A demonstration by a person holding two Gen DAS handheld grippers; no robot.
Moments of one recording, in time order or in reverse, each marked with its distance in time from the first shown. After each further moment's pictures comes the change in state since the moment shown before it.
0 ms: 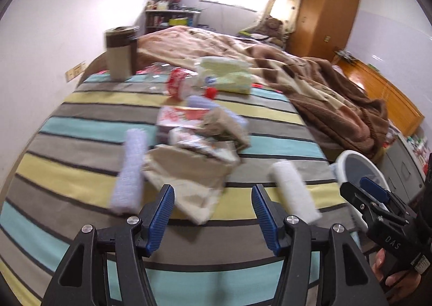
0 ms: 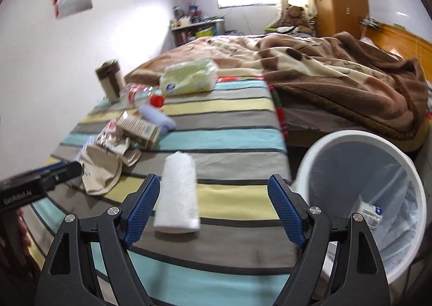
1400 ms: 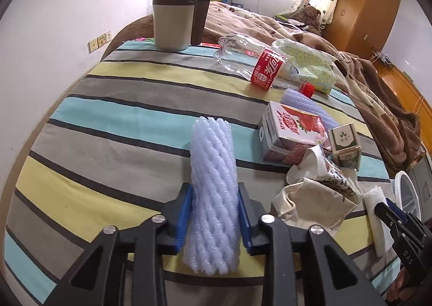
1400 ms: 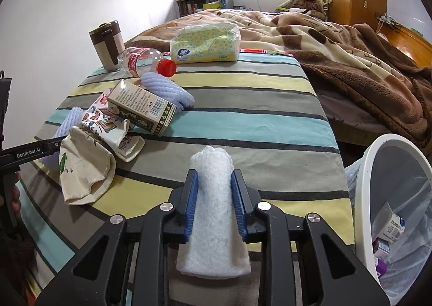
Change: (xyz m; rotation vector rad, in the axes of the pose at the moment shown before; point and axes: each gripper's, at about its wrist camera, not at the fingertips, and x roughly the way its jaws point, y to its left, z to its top) left arm 0.078 0.108 0.034 -0.097 0.124 0.092; right arm 0.052 0.034 0.011 -0.033 0.125 -0.030
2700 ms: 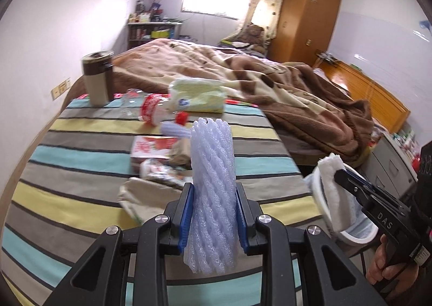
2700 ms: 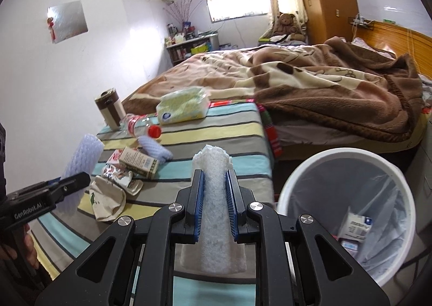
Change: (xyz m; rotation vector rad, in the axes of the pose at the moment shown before) left arm -0.109 -0.140 -0.035 0.178 -0.175 -0.180; right arm -0.087 -0.069 0.000 0.147 -0.231 0.035
